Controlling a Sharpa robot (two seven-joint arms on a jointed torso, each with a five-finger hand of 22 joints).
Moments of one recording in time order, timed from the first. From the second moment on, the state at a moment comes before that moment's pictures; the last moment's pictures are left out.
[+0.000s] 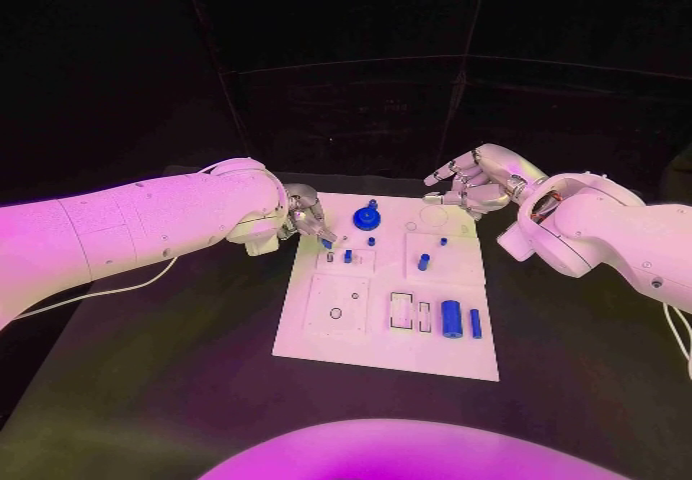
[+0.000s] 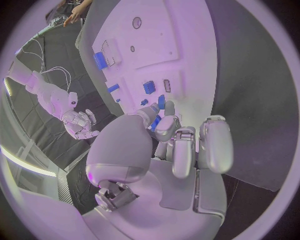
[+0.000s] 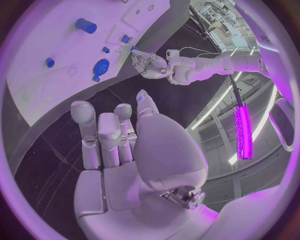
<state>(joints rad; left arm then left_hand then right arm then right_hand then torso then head) 1.32 -0.68 -0.16 1.30 -0.96 0.09 -0.44 1.23 -0.02 0.42 0.08 0.05 0.88 0.05 0.66 0.49 1.32 -0.02 1.22 1.04 1.47 -0.07 1.57 1.31 0.06 1.46 0.03 1.36 1.27 1.27 -0.82 -0.05 1.50 -0.93 -0.32 0.02 1.41 0.03 -0.18 0.15 0.29 0.90 0.16 0.12 0.07 1.24 0.06 0.86 0.97 1.45 -0.01 1.12 0.99 0.13 1.17 0.09 1.14 0.89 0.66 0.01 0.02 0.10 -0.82</state>
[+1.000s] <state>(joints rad) 1.29 -0.68 -0.16 1.30 -0.97 0.06 -0.44 1.23 -0.02 0.44 0.06 0.04 0.88 0.05 0.66 0.49 1.32 -0.03 1.22 1.03 1.47 -0.07 1.57 1.31 0.06 1.46 0.03 1.36 1.27 1.27 -0.82 -0.05 1.50 -0.93 -0.31 0.02 1.41 0.03 -0.18 0.15 0.29 0.90 0.16 0.12 0.07 1.24 0.06 0.86 0.97 1.45 -0.01 1.12 0.99 0.13 1.17 0.09 1.13 0.89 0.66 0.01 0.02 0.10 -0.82</state>
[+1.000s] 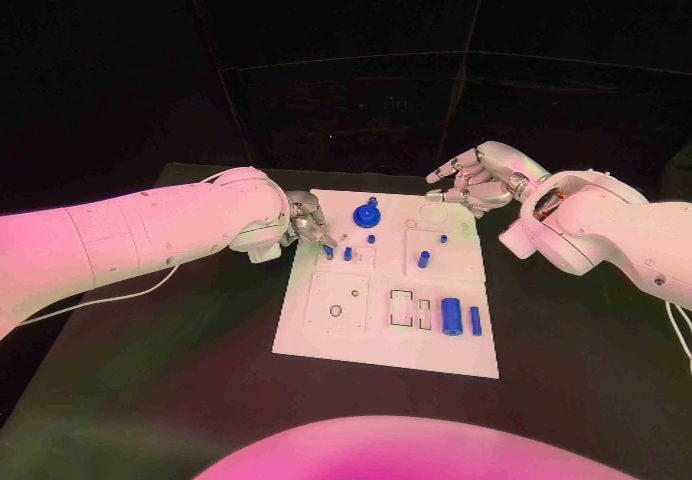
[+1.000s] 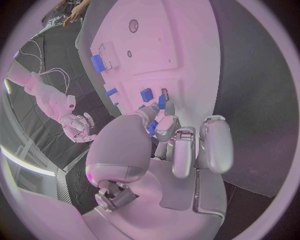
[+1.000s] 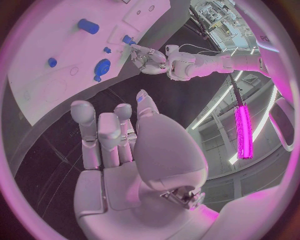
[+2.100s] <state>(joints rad) 1.28 -0.68 -0.16 1.31 -0.97 0.09 -0.45 1.23 -0.03 0.44 0.06 0.04 0.88 0.05 0.66 0.49 1.32 -0.02 1.22 1.03 1.47 -0.08 1.57 1.31 0.06 1.46 0.03 1.36 1.27 1.27 -0.82 -0.05 1.50 -0.93 -0.31 0.02 1.41 0.03 -0.18 0.15 0.29 0.90 0.16 0.12 0.07 1.24 0.06 0.86 0.97 1.45 -0.01 1.12 0.99 0.13 1.17 0.09 1.13 0.89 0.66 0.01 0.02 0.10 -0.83</state>
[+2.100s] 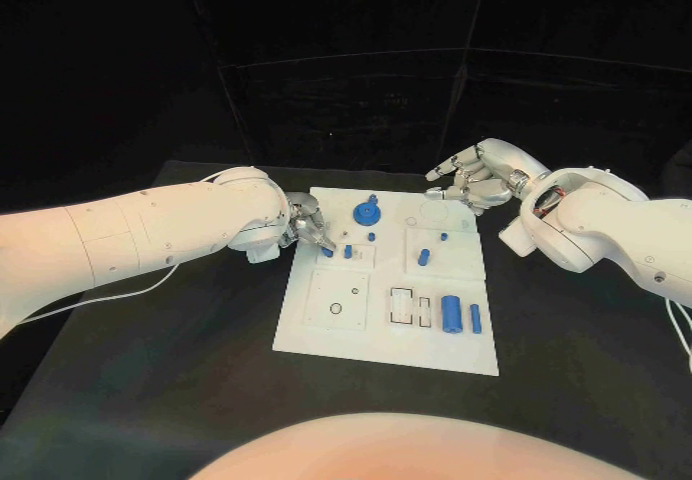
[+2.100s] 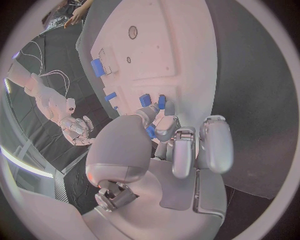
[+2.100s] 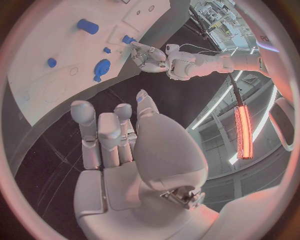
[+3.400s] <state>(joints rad) 1.28 -0.66 -0.16 1.27 -0.97 0.09 -0.47 1.07 -0.10 0.34 0.07 0.04 0.94 0.03 0.71 0.50 1.34 -0.04 1.23 1.05 1.47 -0.09 1.57 1.31 0.06 1.46 0.02 1.36 1.28 1.27 -0.82 -0.05 1.50 -0.93 -0.31 0.02 1.41 0.03 -0.18 0.15 0.29 0.90 0.16 0.12 0.07 1.24 0.06 0.86 0.97 1.45 -0.01 1.12 0.99 0.13 1.17 0.09 1.13 0.88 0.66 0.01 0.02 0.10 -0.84</state>
